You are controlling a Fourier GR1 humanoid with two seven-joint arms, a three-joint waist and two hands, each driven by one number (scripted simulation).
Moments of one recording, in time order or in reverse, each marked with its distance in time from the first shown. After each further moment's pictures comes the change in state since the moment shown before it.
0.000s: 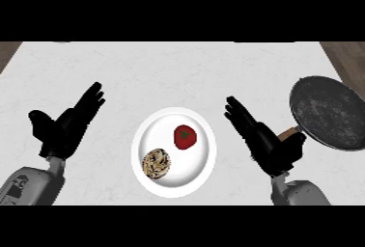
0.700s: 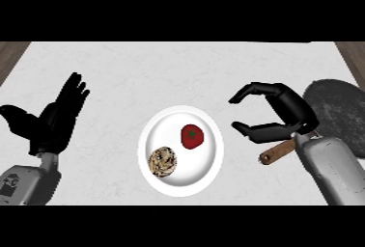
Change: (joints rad) left arm -0.001 -0.044 0.106 -0.031 0.011 0.112 -0.001; right arm -0.280 -0.168 -0.105 0.194 0.171 0.240 -0.412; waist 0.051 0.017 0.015
